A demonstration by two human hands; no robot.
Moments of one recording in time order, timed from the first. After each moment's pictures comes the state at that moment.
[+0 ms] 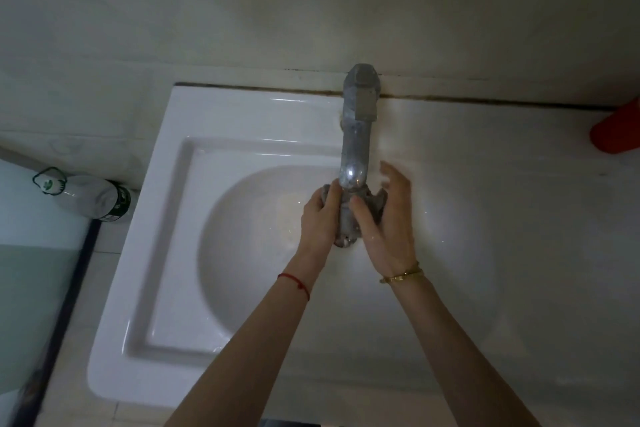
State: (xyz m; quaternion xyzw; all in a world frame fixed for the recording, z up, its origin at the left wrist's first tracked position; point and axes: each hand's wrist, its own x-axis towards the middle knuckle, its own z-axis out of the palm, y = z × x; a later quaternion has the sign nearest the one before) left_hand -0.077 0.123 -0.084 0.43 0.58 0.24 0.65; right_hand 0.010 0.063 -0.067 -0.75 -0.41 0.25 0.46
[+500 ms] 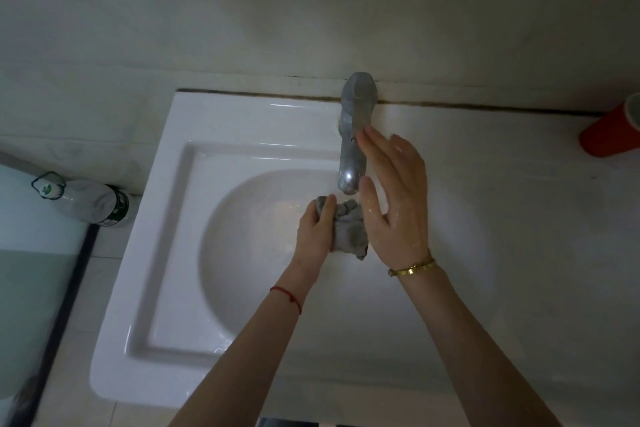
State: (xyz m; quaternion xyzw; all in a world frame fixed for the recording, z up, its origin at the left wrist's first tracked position) left_hand -0.088 0.113 -0.082 0.43 0.58 0.23 0.65; right_hand 0.024 0.075 -0.032 -0.69 -0.58 0.01 0.43
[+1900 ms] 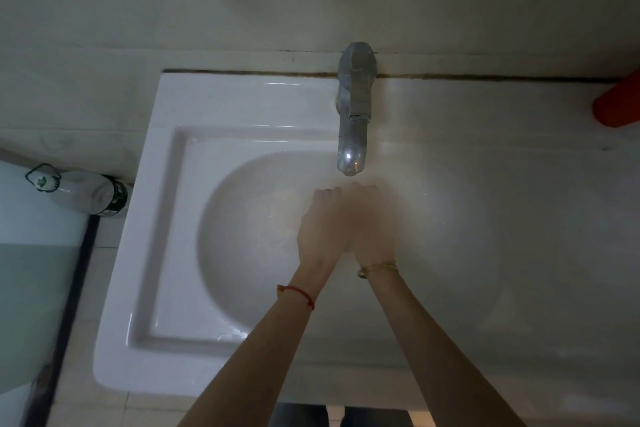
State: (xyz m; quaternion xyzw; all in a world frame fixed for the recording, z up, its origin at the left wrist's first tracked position) left_hand -0.085 0.093 -0.091 0.58 0.62 0.19 0.50; right_hand -0.022 0.056 -0.102 -0.77 -0.27 0.30 0.49
